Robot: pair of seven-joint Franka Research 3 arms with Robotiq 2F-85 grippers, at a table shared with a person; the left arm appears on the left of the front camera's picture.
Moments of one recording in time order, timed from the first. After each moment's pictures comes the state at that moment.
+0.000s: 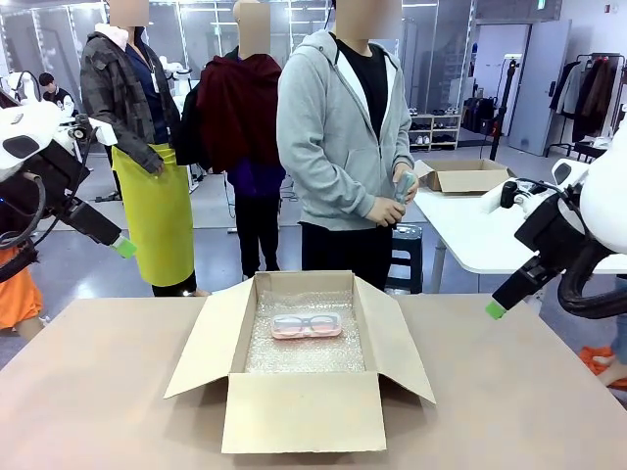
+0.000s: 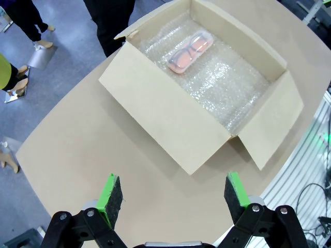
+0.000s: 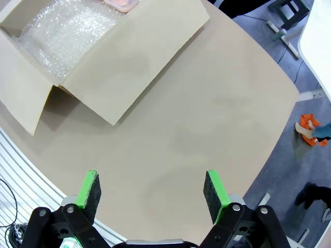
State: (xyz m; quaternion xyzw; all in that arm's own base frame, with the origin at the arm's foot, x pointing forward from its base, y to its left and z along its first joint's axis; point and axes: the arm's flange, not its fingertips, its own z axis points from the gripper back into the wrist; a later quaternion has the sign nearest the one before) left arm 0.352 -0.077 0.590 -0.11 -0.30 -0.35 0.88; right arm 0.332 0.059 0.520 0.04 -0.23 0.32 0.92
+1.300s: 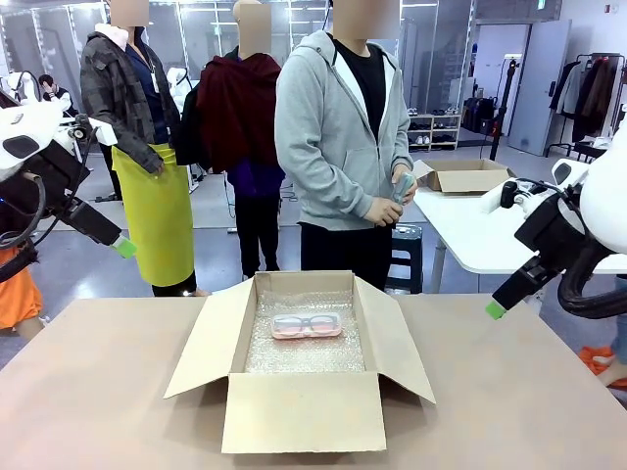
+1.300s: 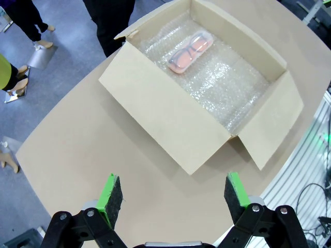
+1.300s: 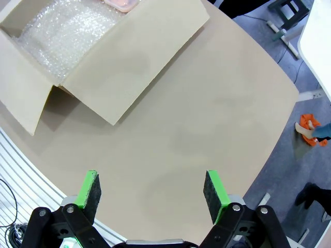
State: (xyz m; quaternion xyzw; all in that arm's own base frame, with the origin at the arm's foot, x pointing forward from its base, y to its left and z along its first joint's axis) left arm 0.352 -0.077 0.590 -0.11 -0.30 -0.35 0.88; right arm 0.332 0.059 0.520 0.04 -0.23 0.32 0.92
